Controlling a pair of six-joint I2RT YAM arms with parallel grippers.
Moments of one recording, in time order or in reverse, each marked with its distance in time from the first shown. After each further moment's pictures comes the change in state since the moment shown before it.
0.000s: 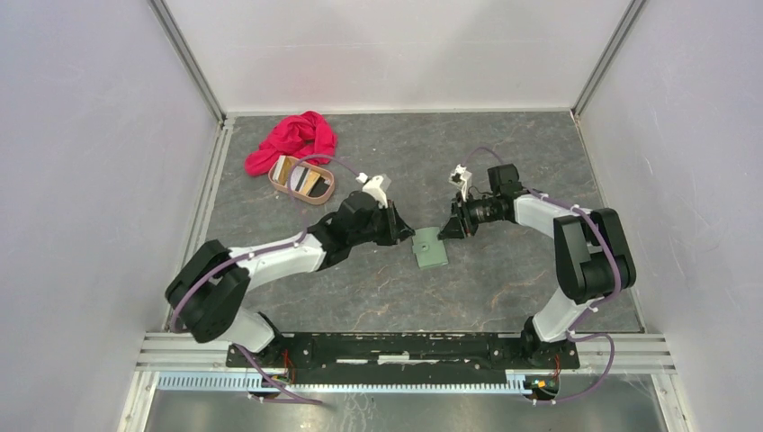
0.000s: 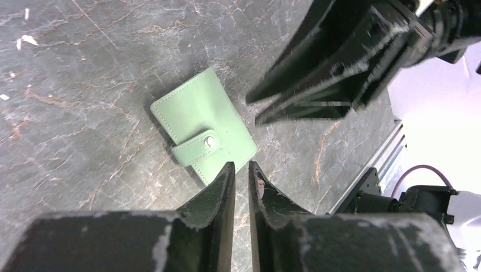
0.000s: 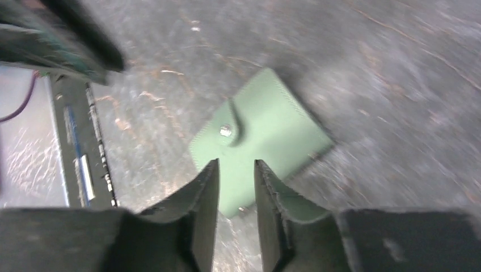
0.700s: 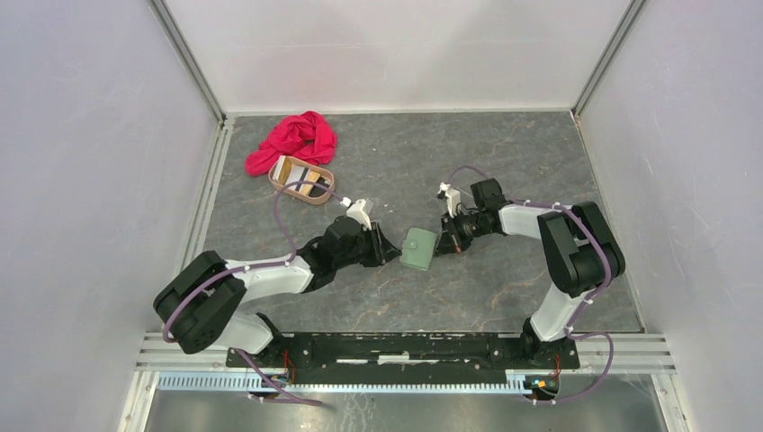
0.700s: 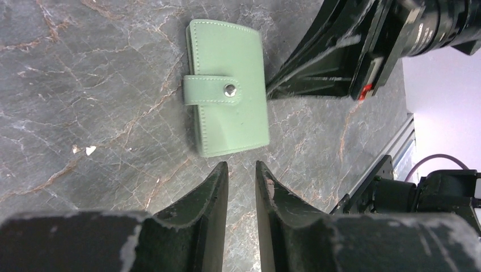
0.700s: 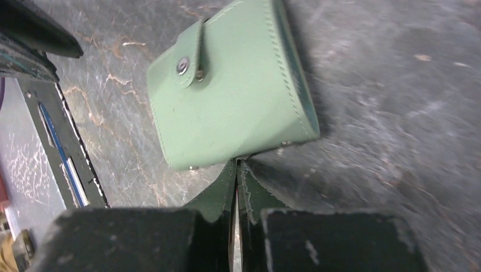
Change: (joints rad) left arm 0.000 -0.123 -0.315 0.205 -0.025 -0.075; right arm 0.066 0.055 -0.078 0.080 0.216 0.146
